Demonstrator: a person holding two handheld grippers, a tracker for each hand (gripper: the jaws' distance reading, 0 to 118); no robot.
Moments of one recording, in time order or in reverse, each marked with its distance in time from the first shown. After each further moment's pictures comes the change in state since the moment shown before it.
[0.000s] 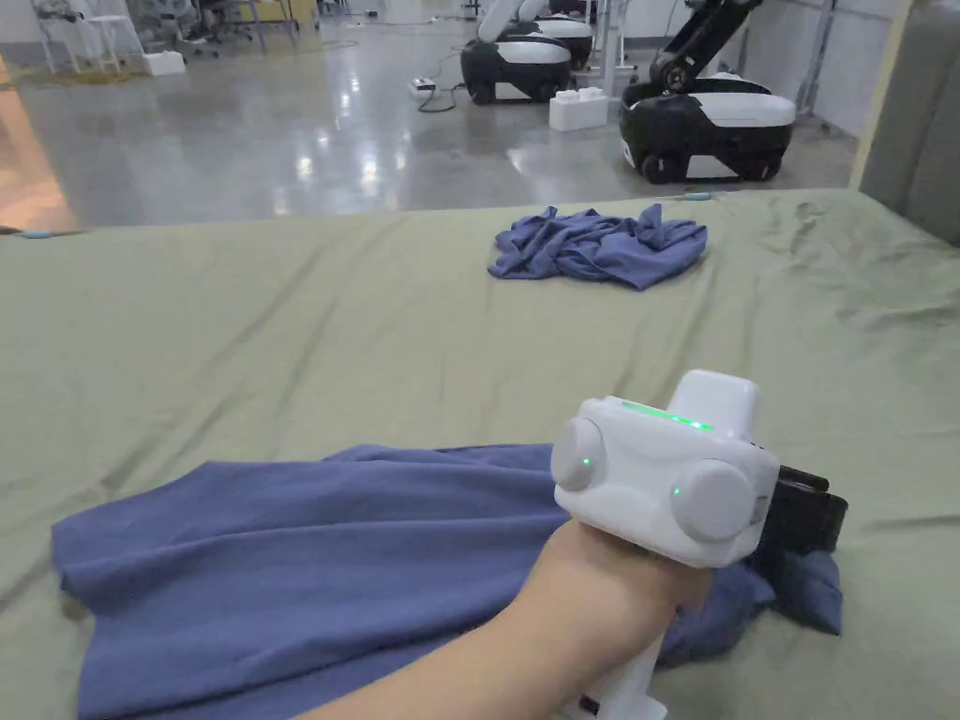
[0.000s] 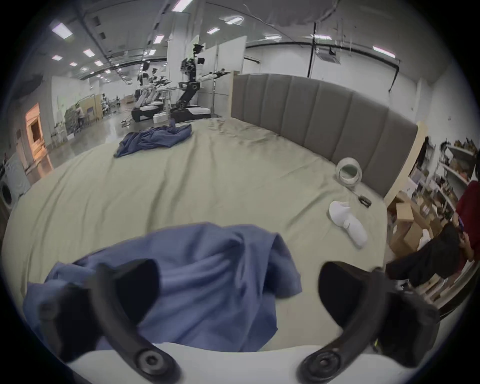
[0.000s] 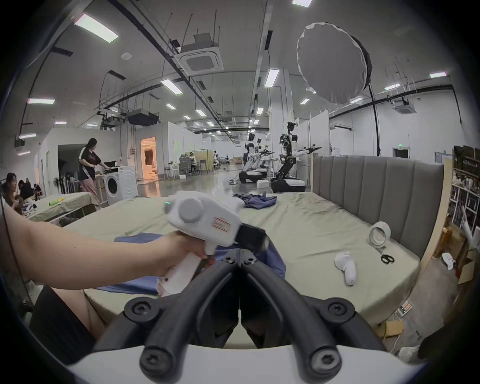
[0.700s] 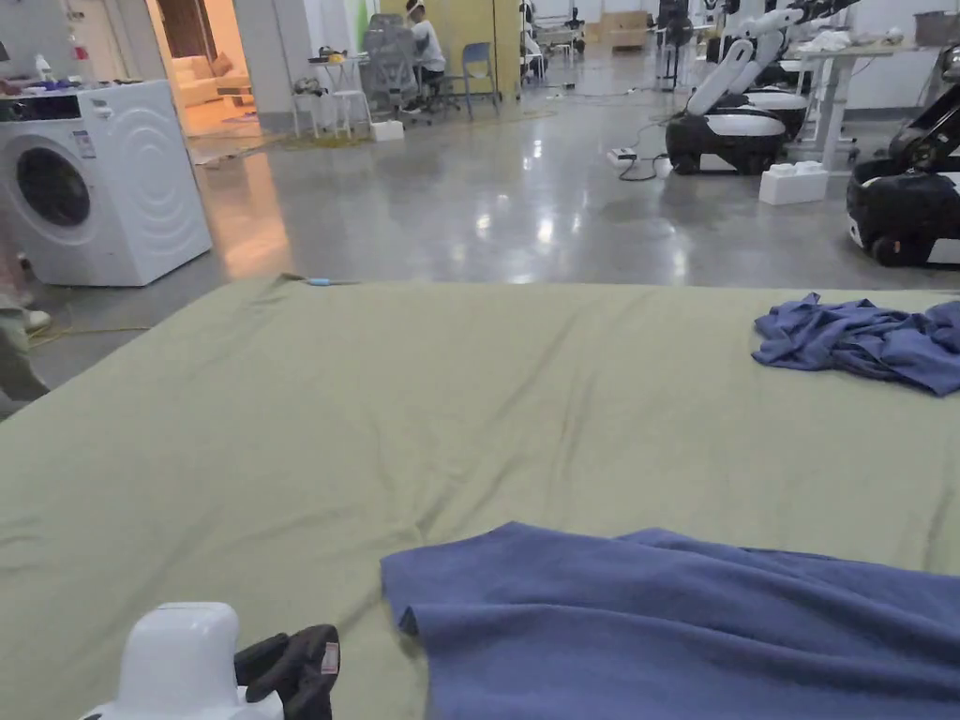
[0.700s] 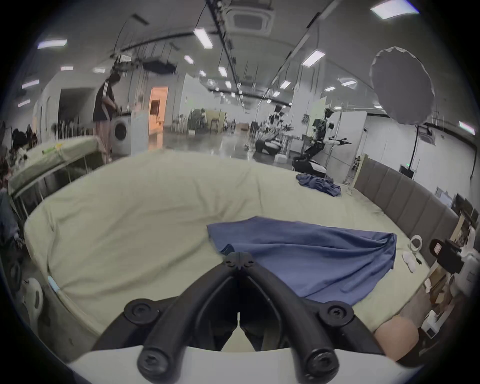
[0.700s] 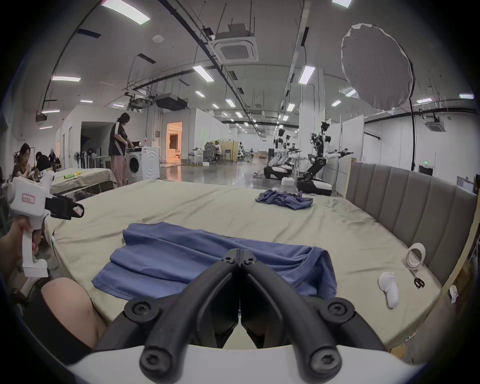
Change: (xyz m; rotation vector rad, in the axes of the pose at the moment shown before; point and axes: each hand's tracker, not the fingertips) left arm -0.246 -0.228 0.365 0.266 0.543 0.436; right arm -0.086 -0.003 -0.092 -0.059 0.133 0.132
